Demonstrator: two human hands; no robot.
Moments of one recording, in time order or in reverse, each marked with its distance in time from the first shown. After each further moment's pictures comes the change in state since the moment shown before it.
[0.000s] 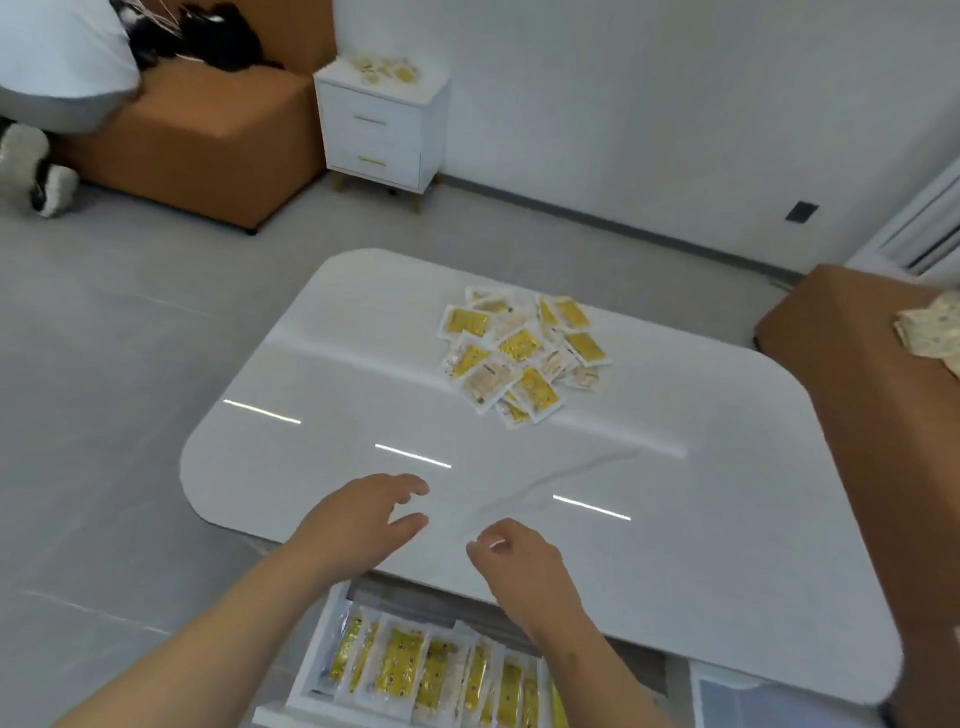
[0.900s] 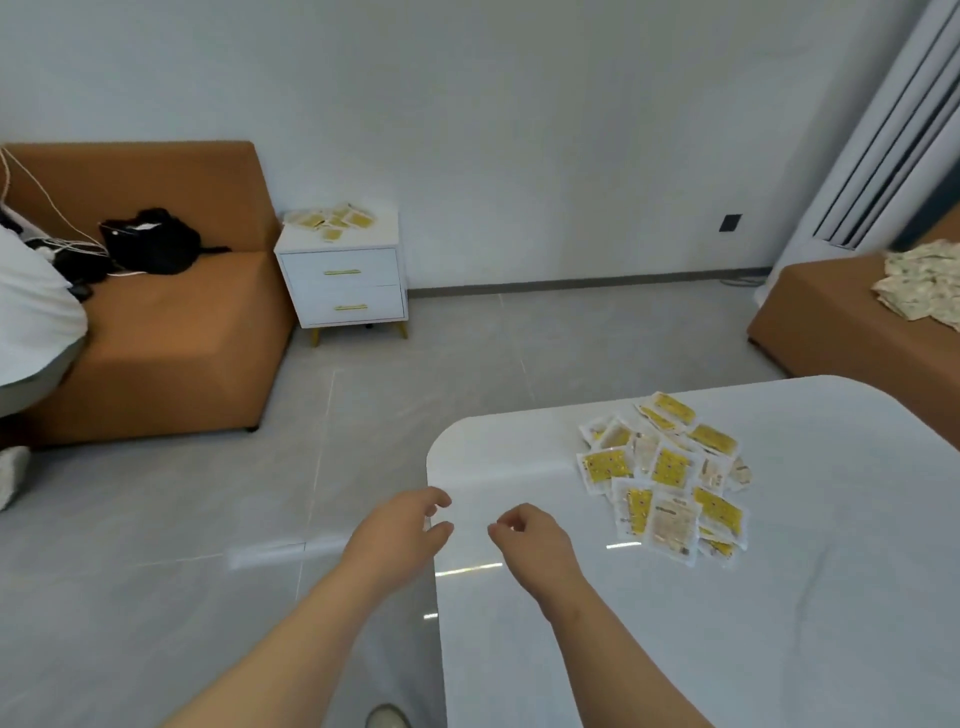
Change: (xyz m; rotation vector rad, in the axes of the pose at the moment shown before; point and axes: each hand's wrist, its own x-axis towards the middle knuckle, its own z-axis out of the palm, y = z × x) left_hand 0.210 -0.242 -0.384 0.087 -0.015 0.162; right_hand 0.229 -0.429 0.132 0.388 0.377 0.103
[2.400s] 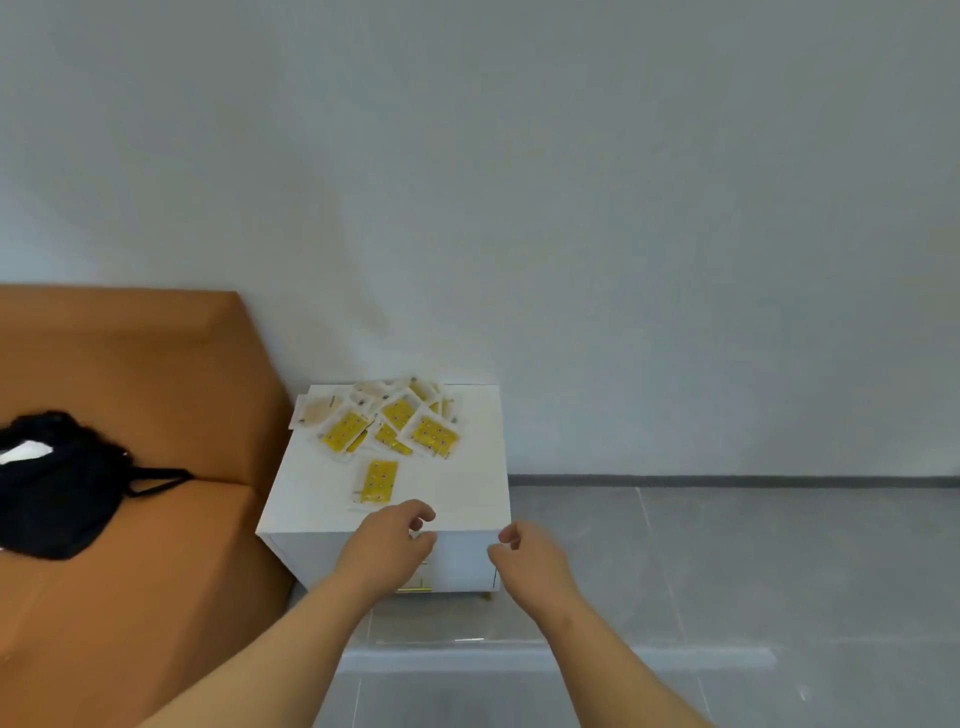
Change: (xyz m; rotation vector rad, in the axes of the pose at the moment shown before) left_hand 1.031 -0.193 -0.477 -0.089 0.023 -0.175; right_hand 0.990 -0.589 0.161 -0.128 -0.184 -0.003
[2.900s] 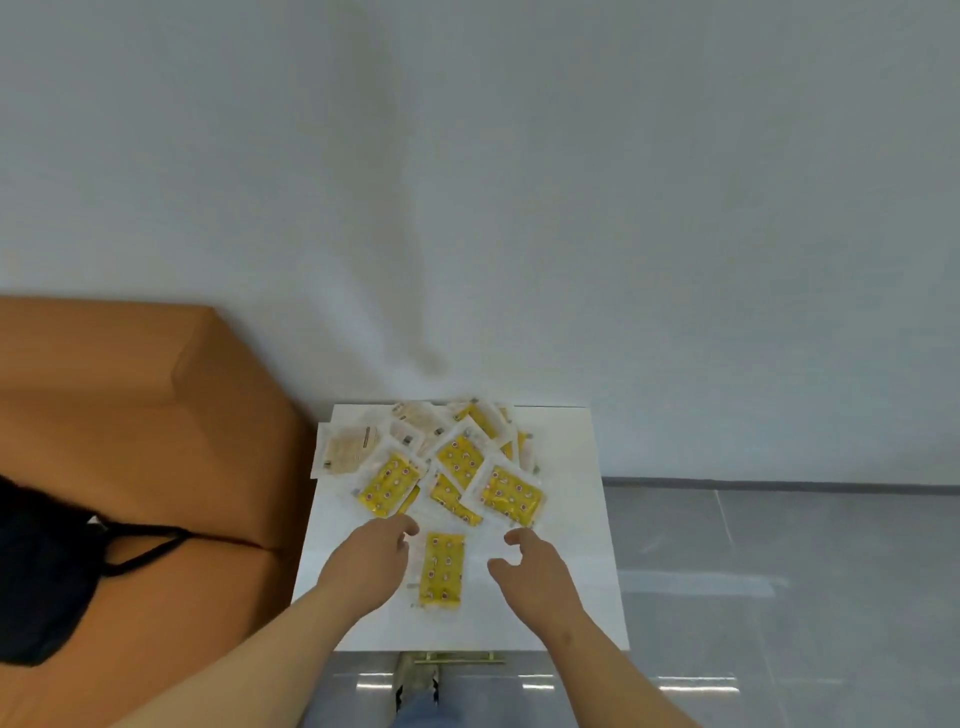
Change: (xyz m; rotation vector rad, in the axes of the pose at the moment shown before) left_hand 0.249 -0.134 -0.089 0.114 -0.195 -0.140; right_hand 0.245 -0.110 0.106 -0.074 -0.155 0.172
